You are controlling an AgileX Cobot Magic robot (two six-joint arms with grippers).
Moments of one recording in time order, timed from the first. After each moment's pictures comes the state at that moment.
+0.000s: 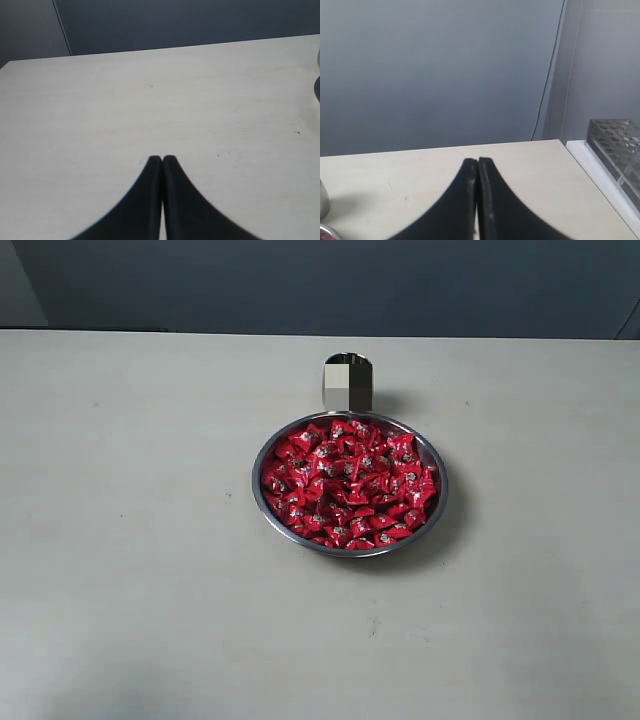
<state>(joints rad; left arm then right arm) 0.12 0.00 0.01 0.03 0.34 0.03 0.01 0.52 -0.56 -0.12 0.28 0.11</state>
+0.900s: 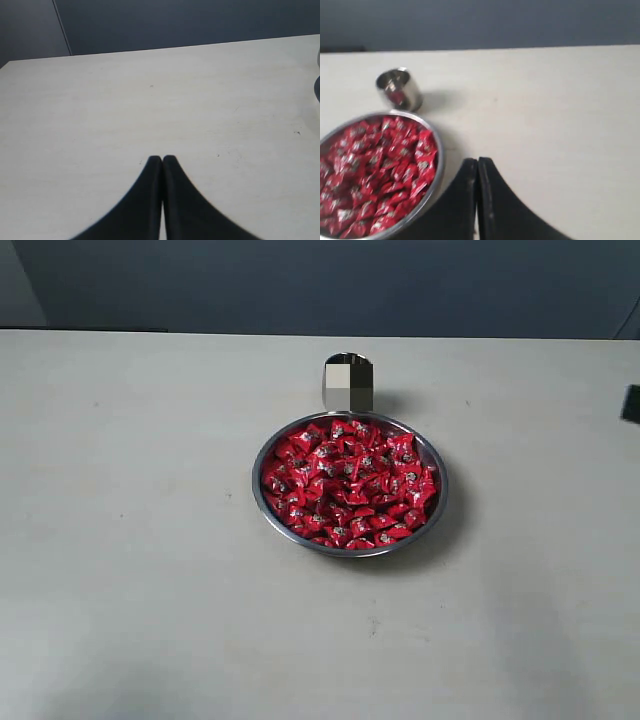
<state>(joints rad) 0.12 0.00 0.01 0.03 0.34 0.03 0.23 0.83 -0.57 0.31 0.37 -0.20</state>
